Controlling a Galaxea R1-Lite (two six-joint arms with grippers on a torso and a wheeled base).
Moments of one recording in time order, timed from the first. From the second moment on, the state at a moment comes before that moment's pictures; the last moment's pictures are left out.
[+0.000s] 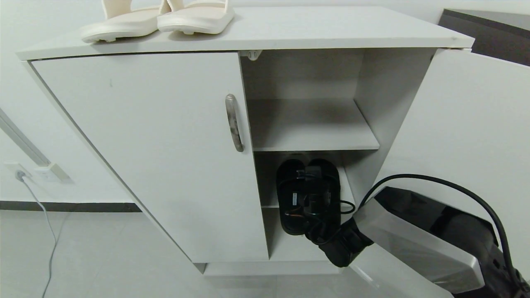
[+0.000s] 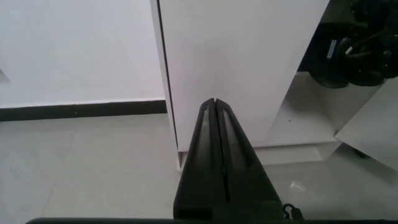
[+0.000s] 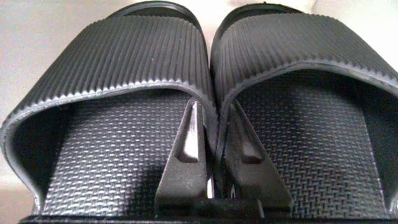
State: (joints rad) left arm 0.00 0.00 0.00 0.00 -0.02 0.01; right arm 0.71 2.55 -1.44 -1.04 -0.71 0.08
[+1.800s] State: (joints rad) left arm 0.00 0.00 0.00 0.00 -0.02 0.01; right arm 0.70 2.52 -1.37 -1.00 -0.69 0.14
